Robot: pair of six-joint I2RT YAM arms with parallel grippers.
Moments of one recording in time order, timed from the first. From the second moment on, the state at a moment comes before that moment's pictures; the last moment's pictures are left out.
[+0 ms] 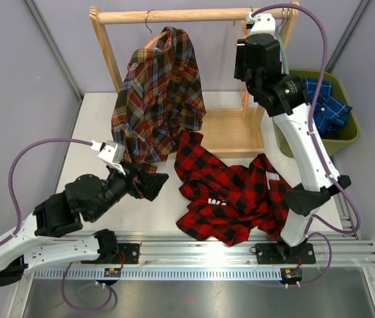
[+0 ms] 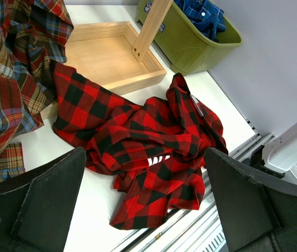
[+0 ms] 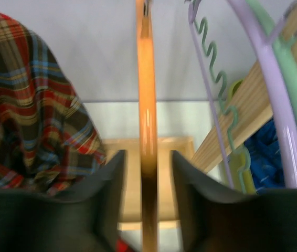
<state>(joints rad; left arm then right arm) -1.19 0.61 1.01 -0.58 -0.49 -0.50 0.55 1.81 2.42 -0.85 0.57 0.13</state>
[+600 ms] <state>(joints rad) -1.19 0.65 1.01 -0.58 -0.50 -0.49 0.86 1.08 1.67 -0.92 0.44 0.33</state>
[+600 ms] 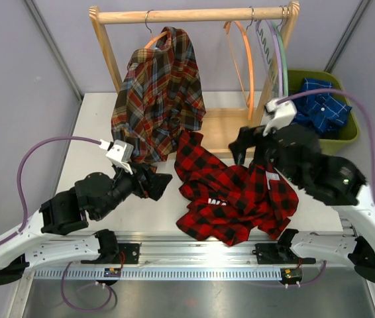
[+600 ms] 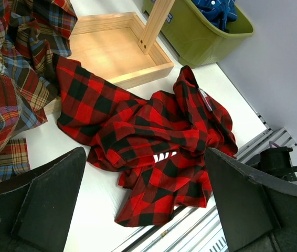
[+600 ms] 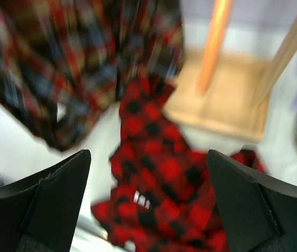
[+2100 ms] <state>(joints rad) -1.19 0.67 0.97 -0.60 -0.49 -0.55 0.93 1.53 0.73 -0.22 0.40 0.90</state>
